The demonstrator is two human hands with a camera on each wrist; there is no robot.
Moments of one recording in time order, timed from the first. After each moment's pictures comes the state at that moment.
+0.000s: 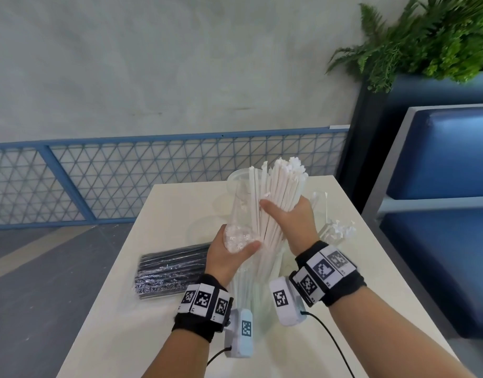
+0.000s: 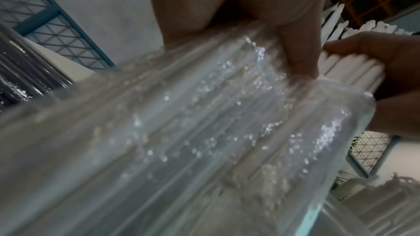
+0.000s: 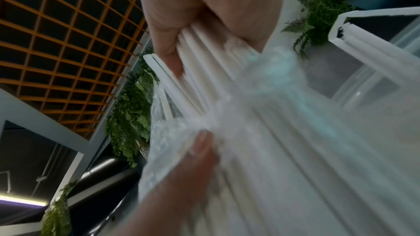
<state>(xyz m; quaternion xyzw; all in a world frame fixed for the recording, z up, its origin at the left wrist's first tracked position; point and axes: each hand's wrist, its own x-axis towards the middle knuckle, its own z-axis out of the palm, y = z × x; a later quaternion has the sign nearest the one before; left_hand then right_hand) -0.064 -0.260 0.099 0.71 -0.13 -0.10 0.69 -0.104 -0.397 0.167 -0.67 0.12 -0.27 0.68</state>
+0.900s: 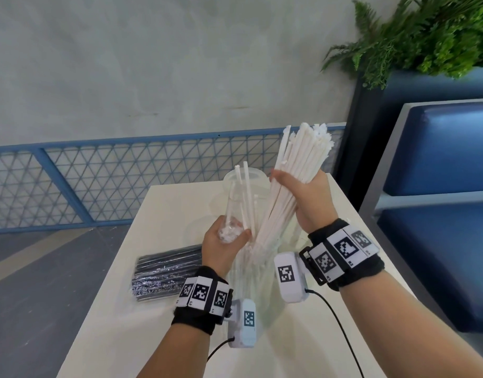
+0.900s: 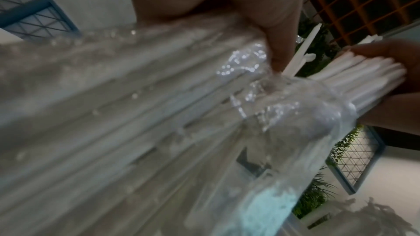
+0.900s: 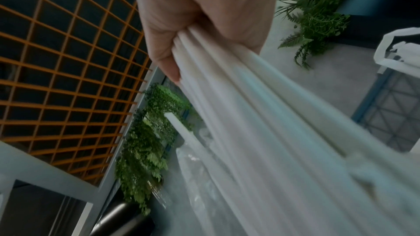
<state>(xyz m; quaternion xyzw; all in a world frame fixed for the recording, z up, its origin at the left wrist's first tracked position) -0.055 -0.269 0.108 0.70 -0.16 -0.01 0.70 -0.108 -0.417 0.211 -0.60 0.07 -0.31 0.73</state>
